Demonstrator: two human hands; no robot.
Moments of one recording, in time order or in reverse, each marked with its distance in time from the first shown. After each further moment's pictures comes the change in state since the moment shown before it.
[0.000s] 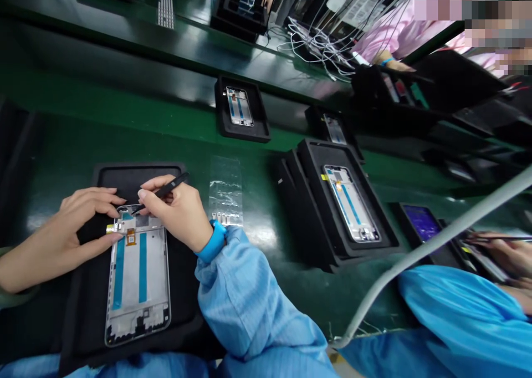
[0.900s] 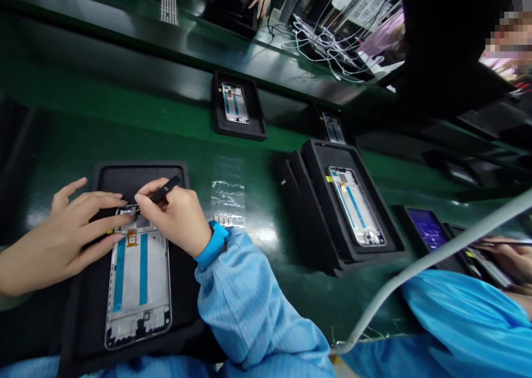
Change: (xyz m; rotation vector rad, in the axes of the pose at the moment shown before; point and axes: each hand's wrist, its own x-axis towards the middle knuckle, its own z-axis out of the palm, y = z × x) left_hand 0.003 0.008 -0.006 0.339 0.017 0.261; right_hand 0.000 0.003 -0.003 -0.426 -0.064 -0.255
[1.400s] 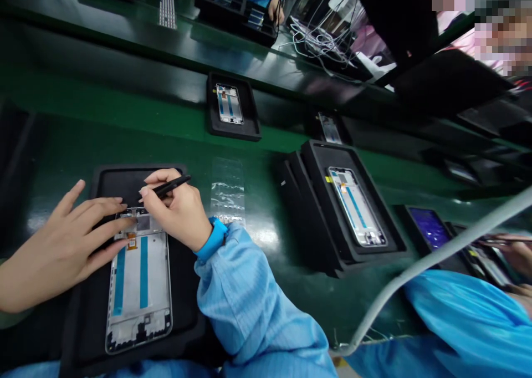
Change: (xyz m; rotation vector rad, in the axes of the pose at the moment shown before) left_hand 0.006 0.013 -0.002 0.123 0.006 -0.003; right_hand 0.006 0.012 0.002 0.134 0.093 -0.023
